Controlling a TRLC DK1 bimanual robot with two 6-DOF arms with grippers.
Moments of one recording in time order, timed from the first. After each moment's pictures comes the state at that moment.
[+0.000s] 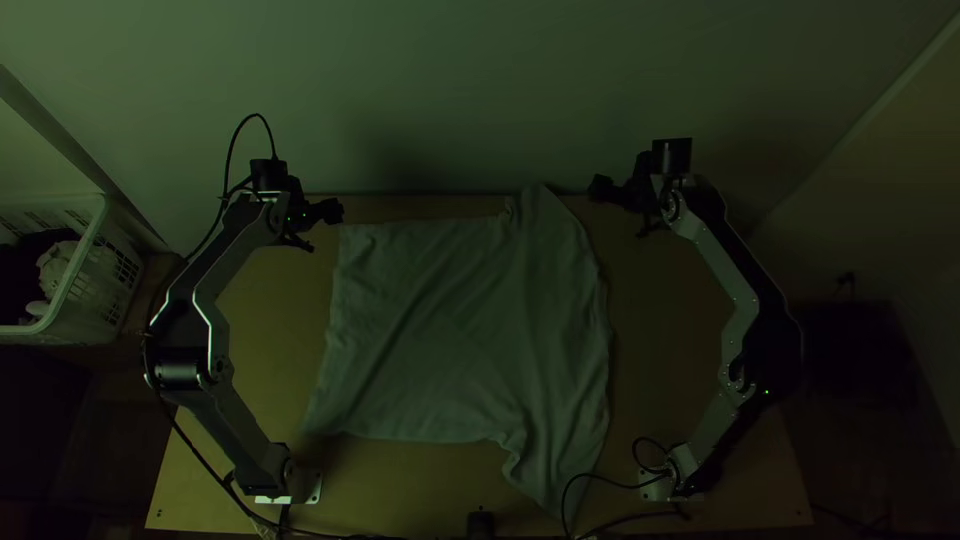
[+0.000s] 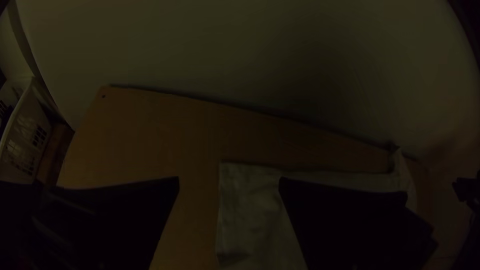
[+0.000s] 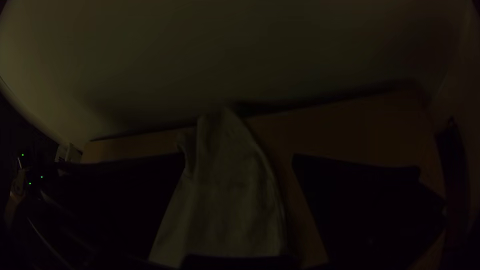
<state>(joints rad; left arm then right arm) 0.03 1.86 1.62 -0.48 0.02 -0.18 0.16 1.89 1.72 -0.53 -0.18 0.32</state>
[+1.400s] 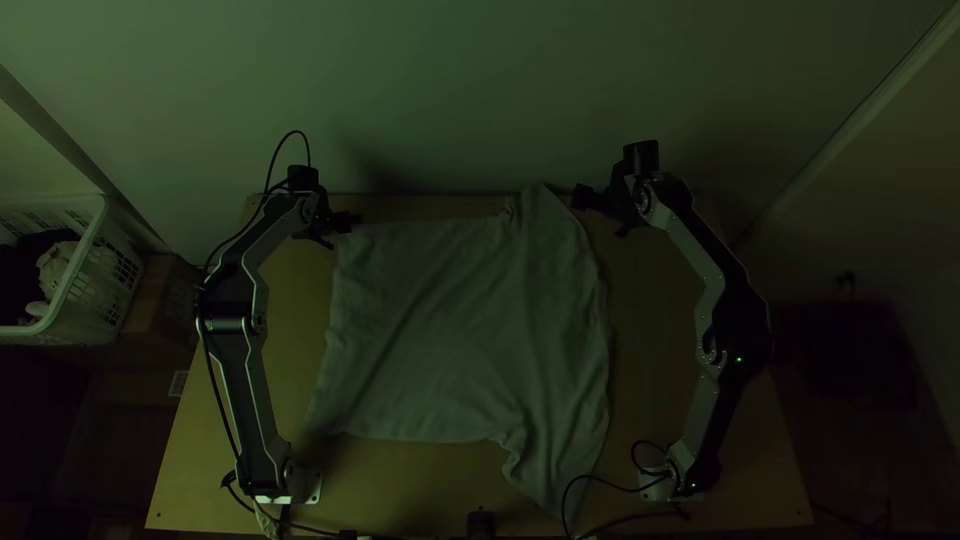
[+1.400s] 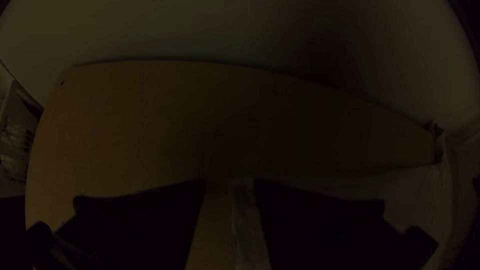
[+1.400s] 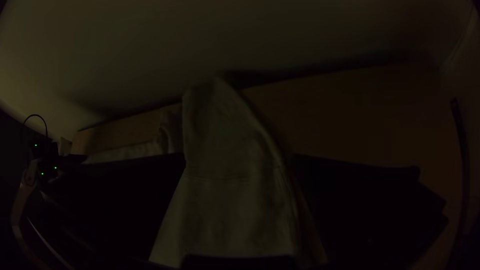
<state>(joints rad) 0.02 2.24 1.90 -0.53 -0.02 -0.11 0.19 2.07 1.85 -0.62 -0.16 0.36</state>
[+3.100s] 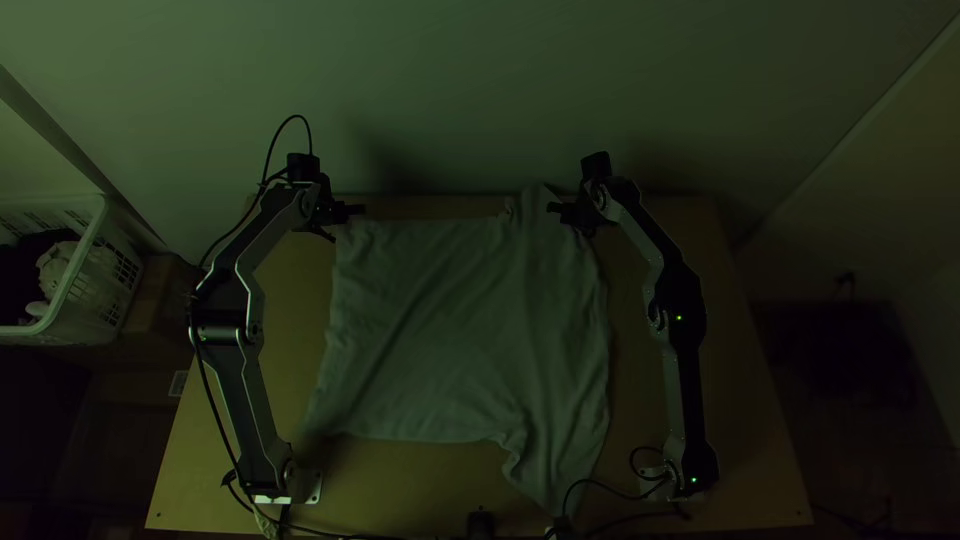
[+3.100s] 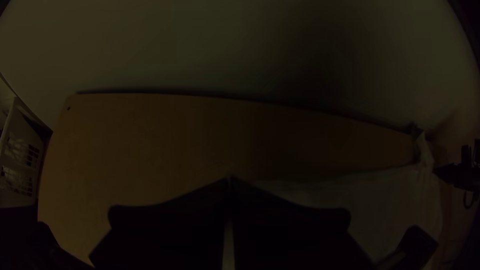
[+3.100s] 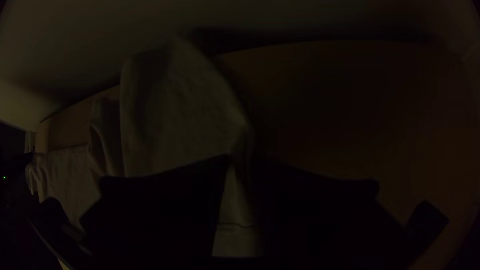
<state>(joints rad) -0.01 2.14 1.88 -0.55 -0.02 -0.11 0.24 2.49 2.26 -0.77 -0.07 0.35</state>
